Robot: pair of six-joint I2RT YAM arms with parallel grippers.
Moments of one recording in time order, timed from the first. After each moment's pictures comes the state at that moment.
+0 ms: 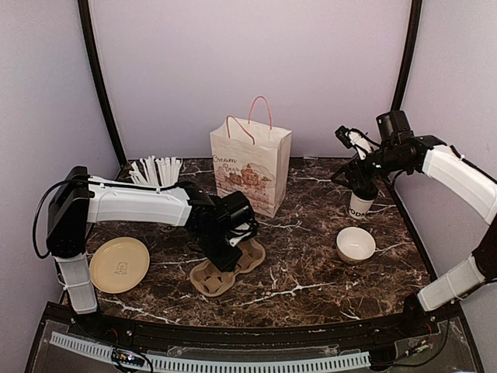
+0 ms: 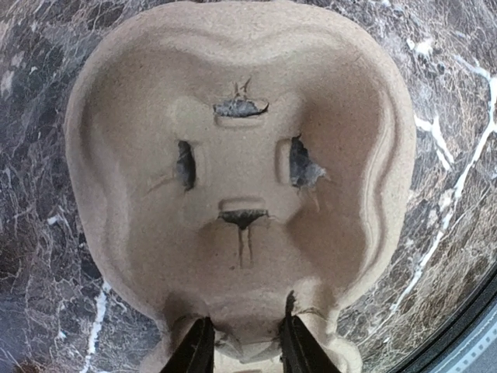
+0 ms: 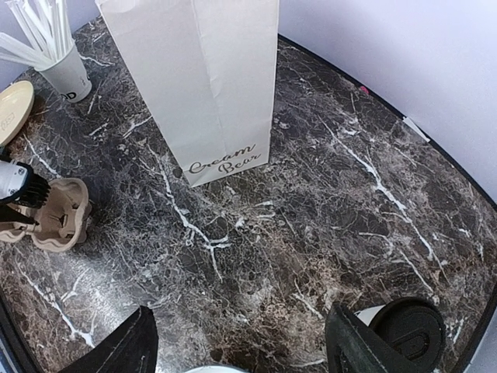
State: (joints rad) left arm -1.01 1.89 1.38 -0.86 0.00 -0.20; right arm 0.28 1.37 1.26 -0.68 -0.41 -0.36
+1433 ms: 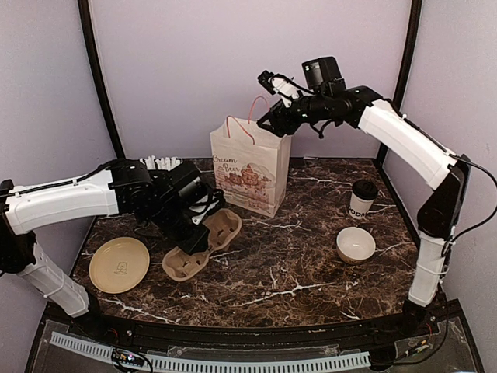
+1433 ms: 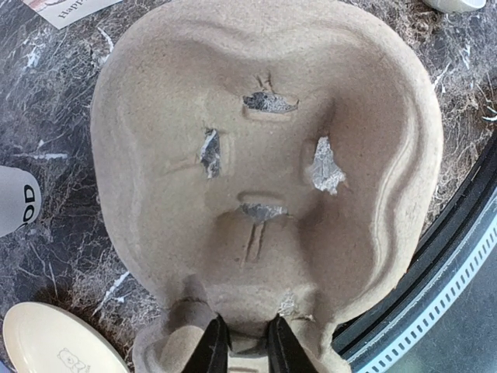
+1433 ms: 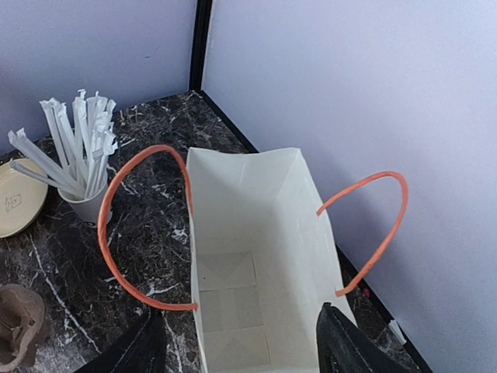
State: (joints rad) left arm -1.01 1.47 1.30 -1.01 -0.08 -0.33; right arm 0.66 1.92 2.12 -0.68 -0.21 -0.34
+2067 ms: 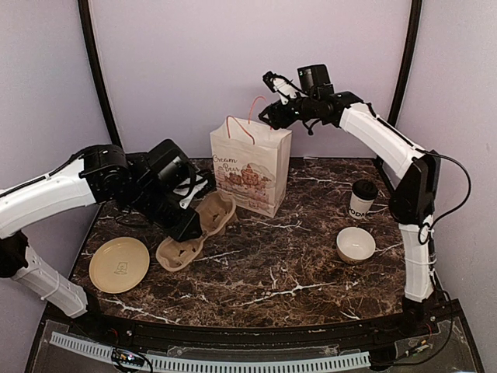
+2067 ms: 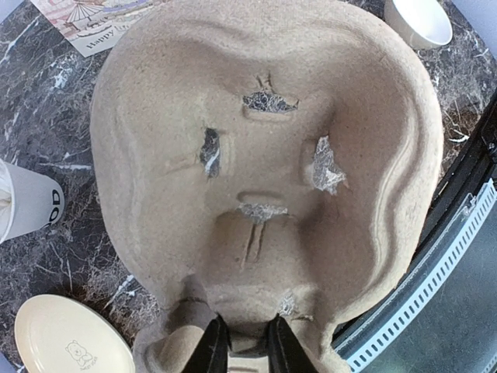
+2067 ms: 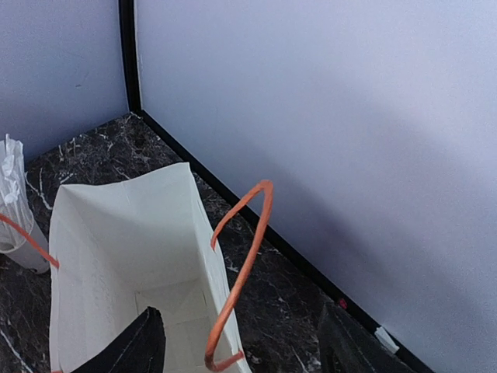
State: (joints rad) left arm -1.01 1.39 1.39 -1.10 -0.09 -0.35; right arm 0.56 2.15 2.33 -0.58 -0.19 -0.25
